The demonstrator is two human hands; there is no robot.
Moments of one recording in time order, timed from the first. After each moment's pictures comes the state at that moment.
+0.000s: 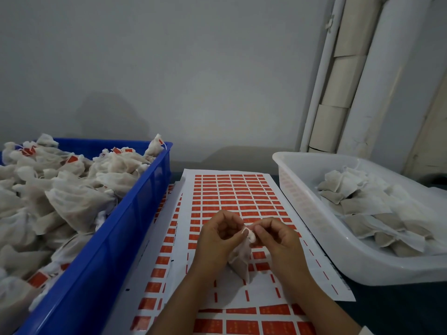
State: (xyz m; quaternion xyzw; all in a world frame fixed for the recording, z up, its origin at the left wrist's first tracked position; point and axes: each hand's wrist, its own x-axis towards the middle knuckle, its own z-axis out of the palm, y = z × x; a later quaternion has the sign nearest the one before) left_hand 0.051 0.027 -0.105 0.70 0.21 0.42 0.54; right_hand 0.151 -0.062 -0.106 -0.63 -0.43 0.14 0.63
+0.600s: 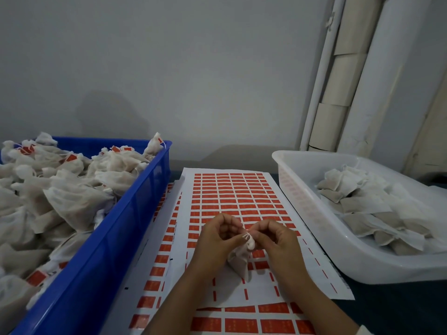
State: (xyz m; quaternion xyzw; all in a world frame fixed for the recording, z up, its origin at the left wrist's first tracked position) left_hand 0.052 0.033 -0.110 0.71 0.23 0.38 0.55; right_hand 0.152 -0.061 -0.108 -0.65 -0.42 0.14 0.62
